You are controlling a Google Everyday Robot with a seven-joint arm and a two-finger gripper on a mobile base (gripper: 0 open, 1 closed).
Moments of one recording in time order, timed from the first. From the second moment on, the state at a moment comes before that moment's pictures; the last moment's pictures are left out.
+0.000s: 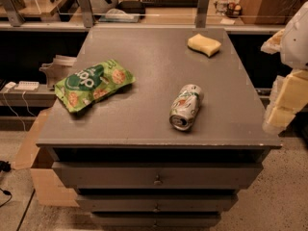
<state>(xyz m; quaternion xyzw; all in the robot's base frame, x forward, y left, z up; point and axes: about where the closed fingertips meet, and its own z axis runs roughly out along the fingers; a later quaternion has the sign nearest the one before) 0.438 -0.217 0.976 -0.60 0.78 -0.03 0.16</state>
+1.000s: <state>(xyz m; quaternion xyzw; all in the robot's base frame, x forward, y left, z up) 0.518 -0.216 0.989 -0.56 0.79 0.03 0.26</state>
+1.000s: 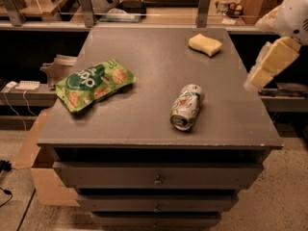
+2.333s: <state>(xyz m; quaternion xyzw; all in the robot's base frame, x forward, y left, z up) 0.638 -0.233 0.963 -0.41 0.84 0.04 0.36</state>
